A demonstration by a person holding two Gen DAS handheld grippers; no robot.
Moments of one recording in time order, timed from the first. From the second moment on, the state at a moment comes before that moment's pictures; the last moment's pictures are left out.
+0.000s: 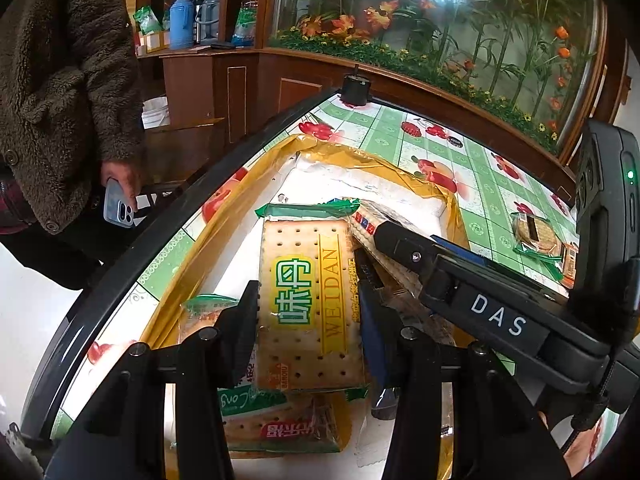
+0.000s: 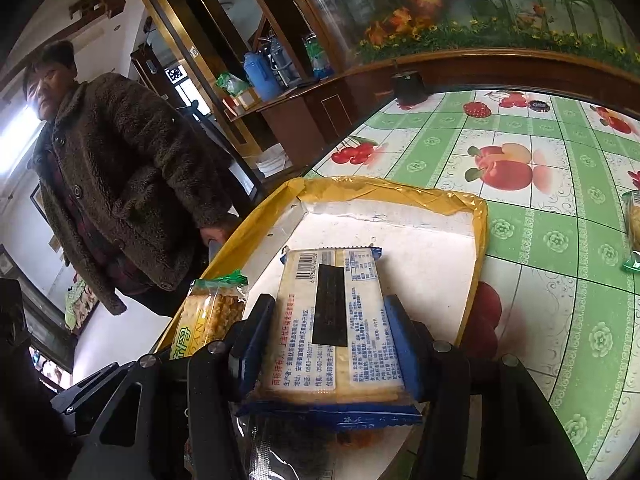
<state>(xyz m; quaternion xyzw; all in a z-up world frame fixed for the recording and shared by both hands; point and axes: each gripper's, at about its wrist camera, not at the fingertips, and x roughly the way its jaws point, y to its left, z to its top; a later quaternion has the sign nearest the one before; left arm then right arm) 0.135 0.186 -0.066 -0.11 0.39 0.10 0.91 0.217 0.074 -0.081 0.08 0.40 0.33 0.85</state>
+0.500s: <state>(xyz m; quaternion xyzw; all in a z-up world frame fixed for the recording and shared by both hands) 0.134 0.192 -0.064 -0.13 0.39 0.09 0.91 0.214 0.073 -0.074 0.07 0.39 0.34 0.85</state>
